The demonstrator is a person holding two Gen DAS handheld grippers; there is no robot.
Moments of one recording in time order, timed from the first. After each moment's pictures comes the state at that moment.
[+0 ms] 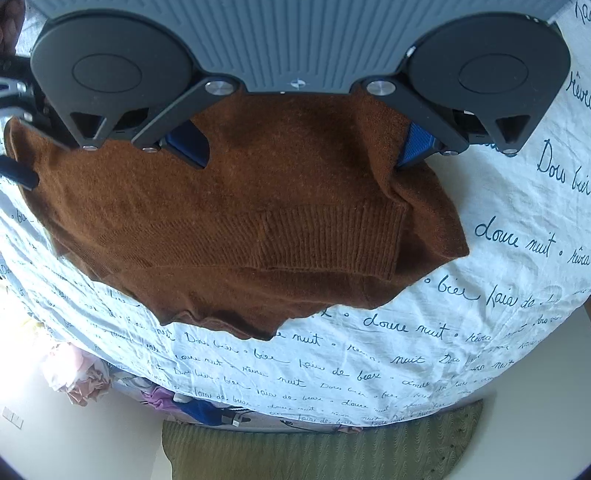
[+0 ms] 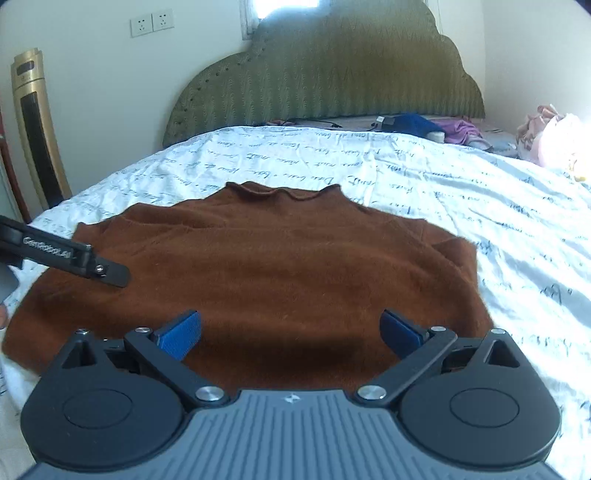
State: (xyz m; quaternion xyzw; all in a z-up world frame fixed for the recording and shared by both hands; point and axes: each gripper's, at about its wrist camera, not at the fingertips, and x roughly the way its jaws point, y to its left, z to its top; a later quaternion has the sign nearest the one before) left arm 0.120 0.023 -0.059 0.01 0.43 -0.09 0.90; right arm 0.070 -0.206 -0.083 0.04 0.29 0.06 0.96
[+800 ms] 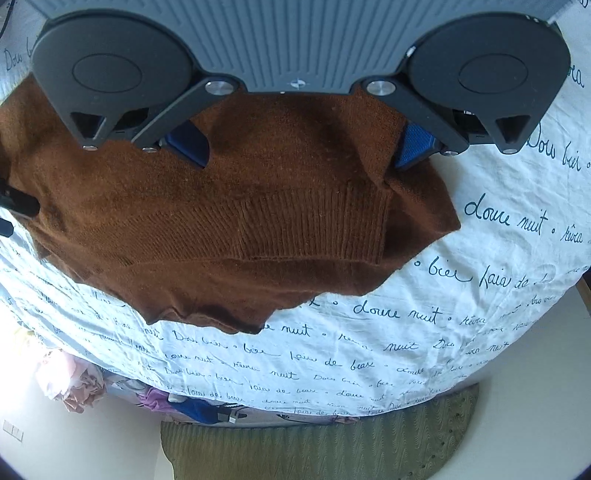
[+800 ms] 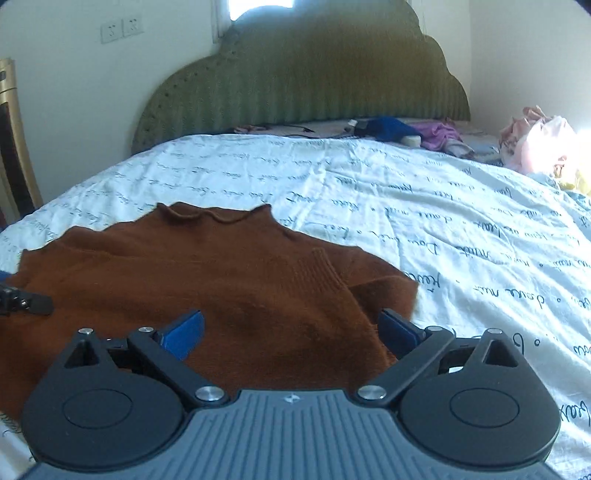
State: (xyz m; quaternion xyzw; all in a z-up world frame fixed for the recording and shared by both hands) left arm 0.128 0.027 -0.060 0.03 0.41 -0.08 0.91; right arm 0.099 -0.270 -0.083 0.04 0.28 0.06 0.96
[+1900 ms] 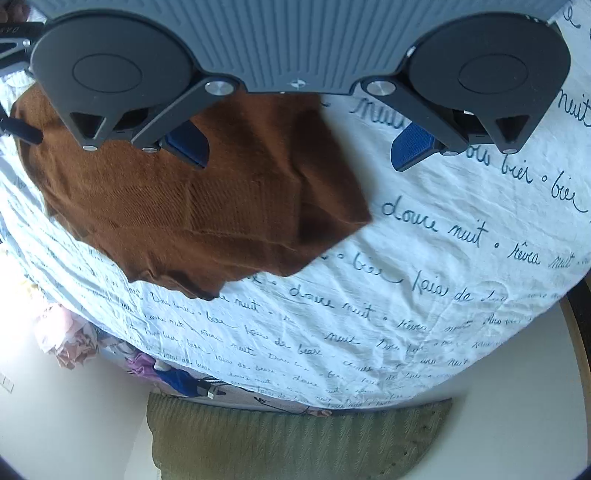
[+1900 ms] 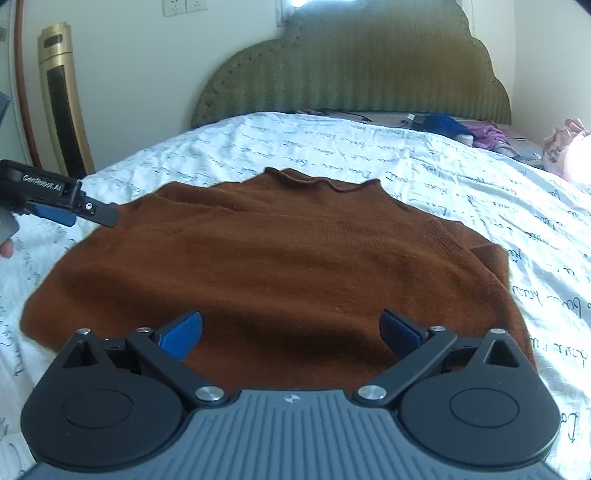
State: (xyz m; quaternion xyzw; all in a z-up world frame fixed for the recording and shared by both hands) left arm 0.129 0.119 -0.037 -0.06 0.42 -0.09 0.90; right arm 0.050 -0.177 -0.077 0.02 0.30 0.12 0.95
